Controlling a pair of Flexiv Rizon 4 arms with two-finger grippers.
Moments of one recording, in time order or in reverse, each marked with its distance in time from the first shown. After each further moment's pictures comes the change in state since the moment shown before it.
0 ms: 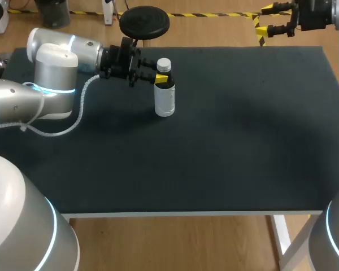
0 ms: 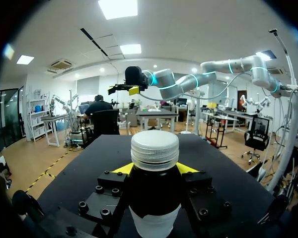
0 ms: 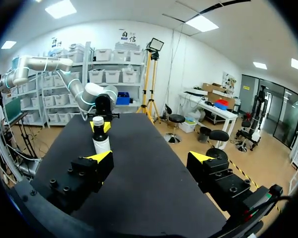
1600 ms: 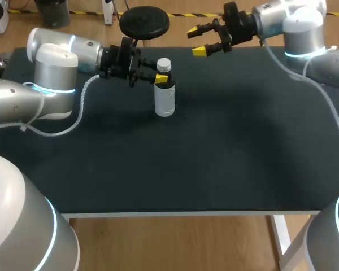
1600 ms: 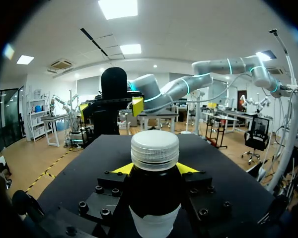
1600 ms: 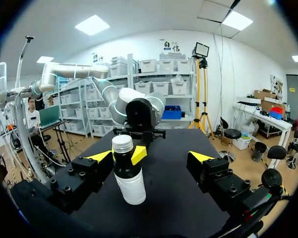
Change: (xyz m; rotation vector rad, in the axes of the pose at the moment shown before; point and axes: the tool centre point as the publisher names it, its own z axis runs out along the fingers) left arm 0.000 0.000 0.000 0.000 0.000 0.000; right arm 0.088 0.022 0.185 -0.129 0.468 0.010
